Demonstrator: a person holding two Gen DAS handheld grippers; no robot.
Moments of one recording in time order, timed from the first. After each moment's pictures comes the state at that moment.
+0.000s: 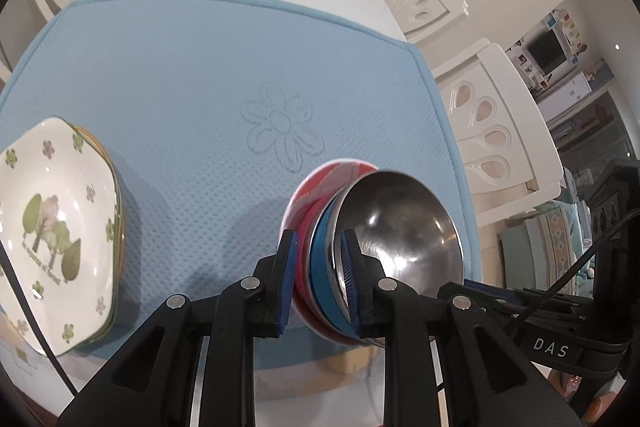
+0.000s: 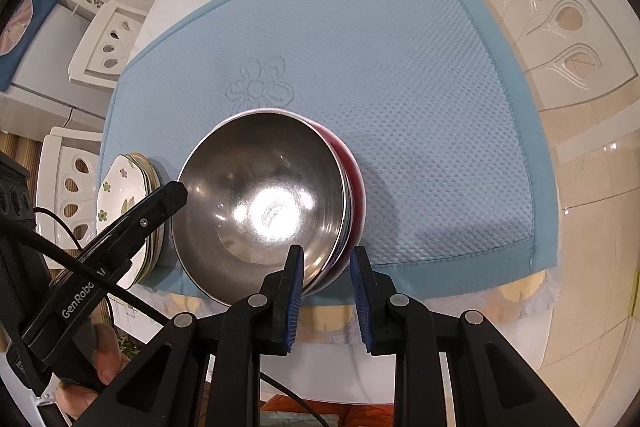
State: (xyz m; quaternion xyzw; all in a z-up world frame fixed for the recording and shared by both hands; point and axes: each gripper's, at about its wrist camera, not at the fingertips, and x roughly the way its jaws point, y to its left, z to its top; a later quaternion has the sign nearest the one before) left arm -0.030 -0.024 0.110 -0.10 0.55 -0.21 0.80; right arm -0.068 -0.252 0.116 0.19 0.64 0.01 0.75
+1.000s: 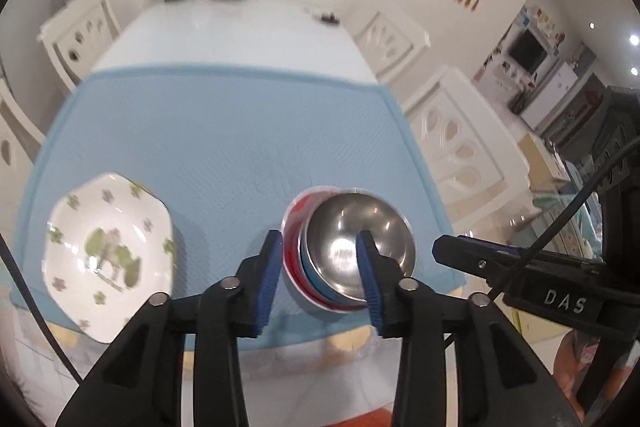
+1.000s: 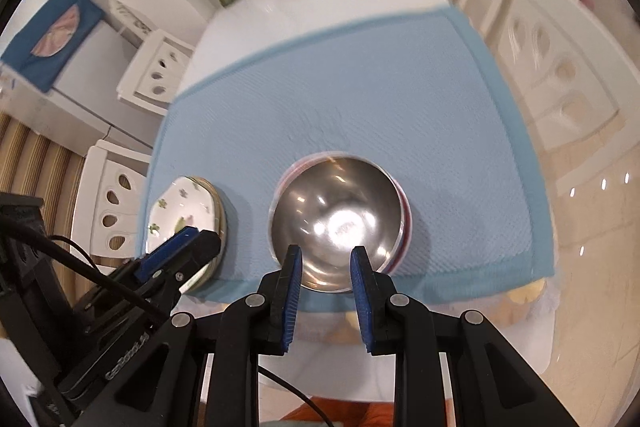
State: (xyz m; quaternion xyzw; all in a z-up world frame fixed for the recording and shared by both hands) left arm -0.085 0.005 0.205 -0.06 0.46 -0.22 0.86; right arm -0.099 -0.224 0.208 0.17 0.53 0.03 0.83
